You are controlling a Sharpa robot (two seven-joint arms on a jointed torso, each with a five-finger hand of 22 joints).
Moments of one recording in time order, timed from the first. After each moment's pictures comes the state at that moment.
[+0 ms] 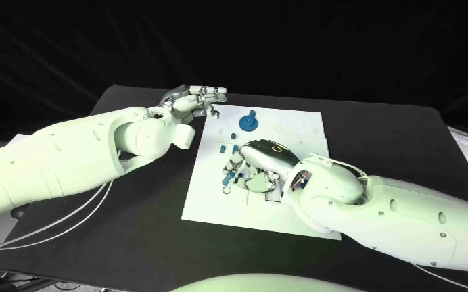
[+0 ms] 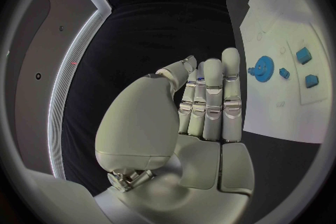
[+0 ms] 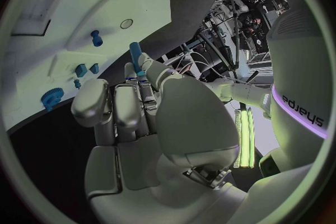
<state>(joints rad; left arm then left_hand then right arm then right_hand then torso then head) 1.22 -0.83 -0.02 1.48 0.06 -0.25 0.23 1.39 -0.14 0.46 -0.04 0.08 1.07 0.16 0.10 0.07 1.17 0.09 0.21 0.11 1.21 0.01 0.98 0.55 0.16 1.22 0.10 0.53 0.99 1.03 -0.70 -0.02 1.76 -1.63 -0.36 -0.13 1.39 -0.04 0.42 -0.09 0.05 1.16 0.13 0.11 0.09 1.19 0.09 0.17 0.07 1.47 -0.03 1.20 1.06 0.12 1.35 0.07 1.25 0.98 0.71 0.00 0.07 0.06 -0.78</state>
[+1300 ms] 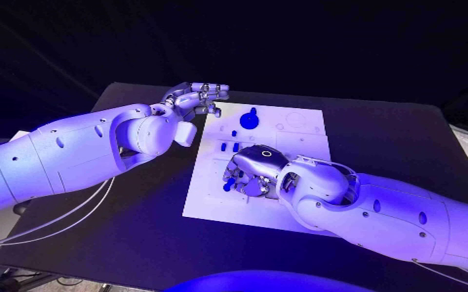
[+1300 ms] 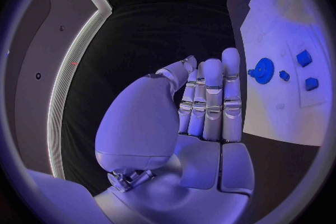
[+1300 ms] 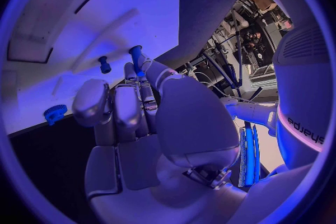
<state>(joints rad) 1.22 -0.83 -0.02 1.48 0.06 -0.25 0.23 1.39 -0.14 0.46 -0.04 0.08 1.07 0.16 0.10 0.07 1.17 0.09 0.21 0.11 1.21 0.01 0.98 0.55 0.16 1.22 0.10 0.53 0.99 1.02 -0.63 -0.03 1.70 -1.73 -0.23 -0.18 1.40 -0.03 0.42 -0.08 0.06 1.16 0.13 0.10 0.09 1.19 0.09 0.17 0.07 1.47 -0.03 1.20 1.06 0.12 1.35 0.07 1.25 0.98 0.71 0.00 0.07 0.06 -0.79</state>
